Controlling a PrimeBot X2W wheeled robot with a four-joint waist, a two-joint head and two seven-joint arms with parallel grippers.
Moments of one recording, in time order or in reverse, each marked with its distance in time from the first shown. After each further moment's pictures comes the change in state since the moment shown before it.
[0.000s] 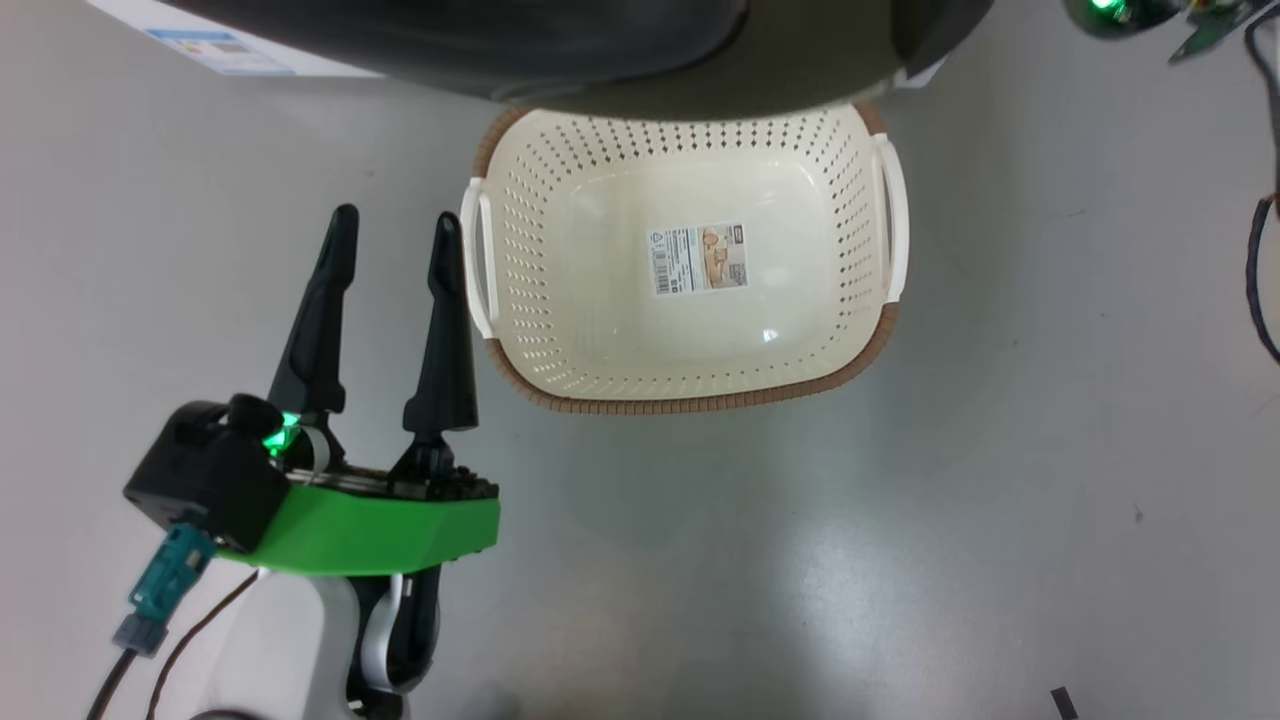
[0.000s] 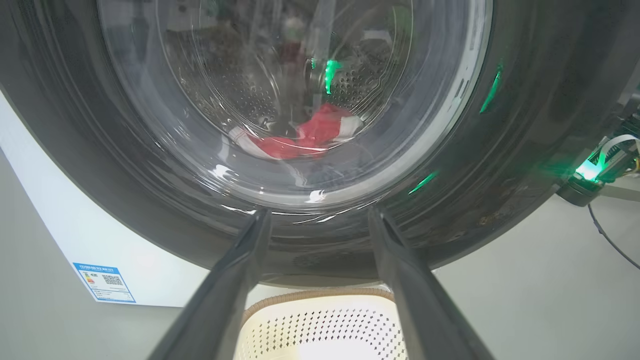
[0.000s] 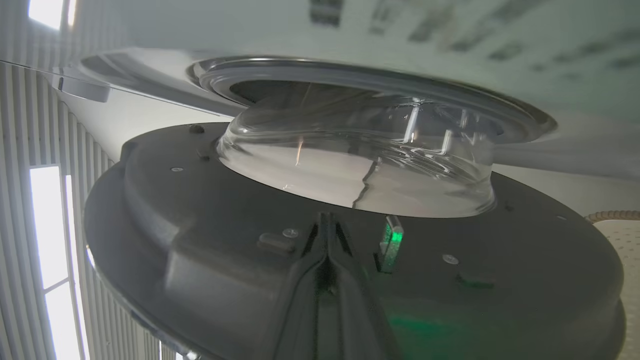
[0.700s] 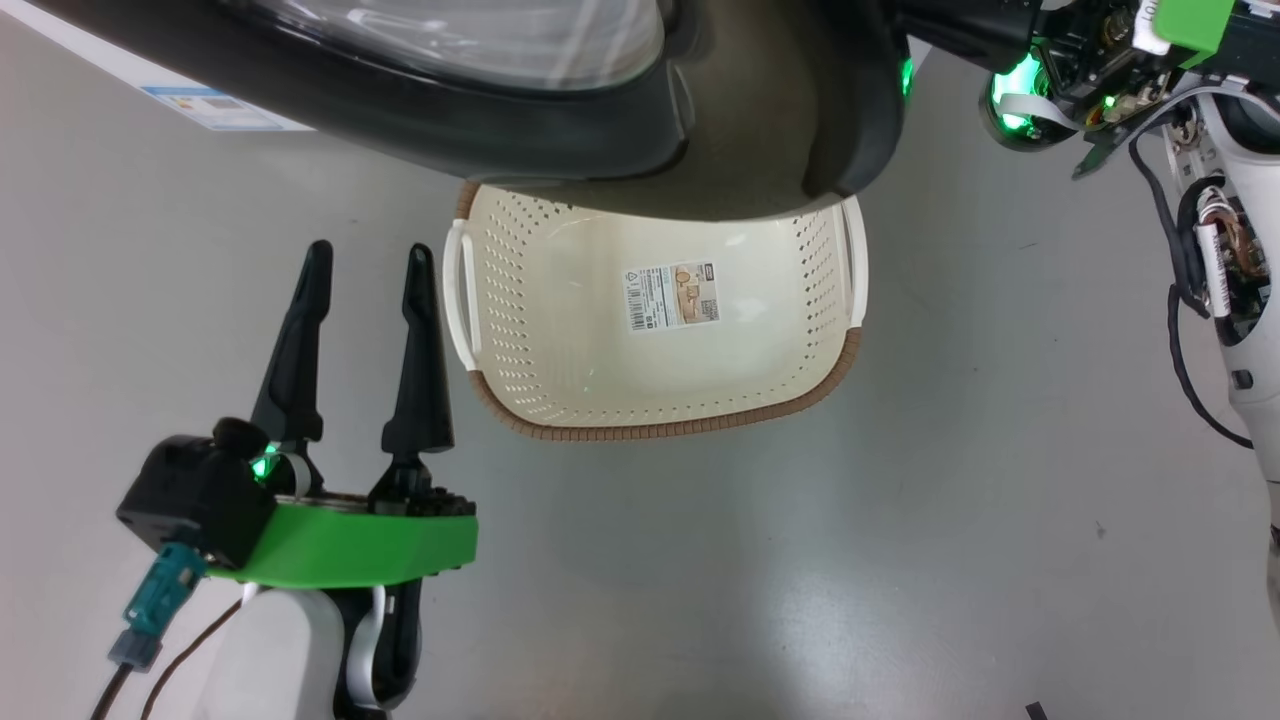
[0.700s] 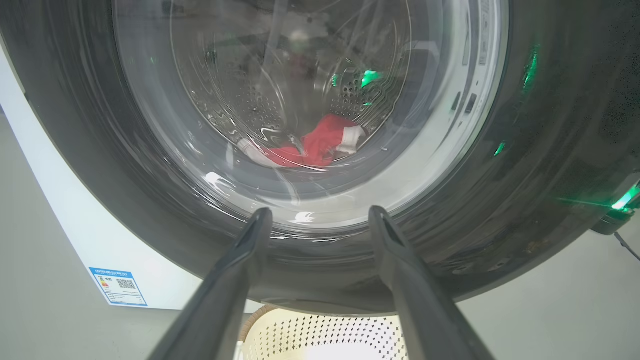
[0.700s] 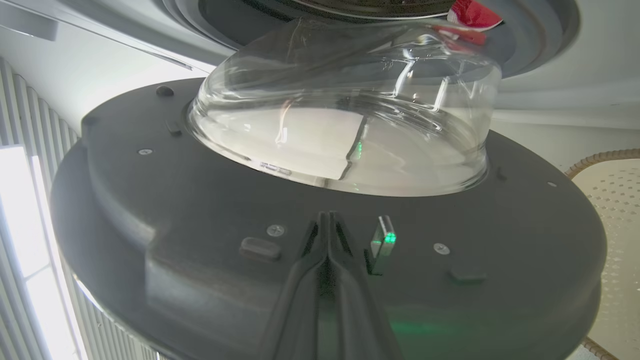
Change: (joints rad) left arm 0.045 0.000 0.041 0.020 0.026 0.000 0.000; right arm 0.093 0.022 0.077 -0.007 -0.016 0.000 0.027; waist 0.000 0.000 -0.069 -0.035
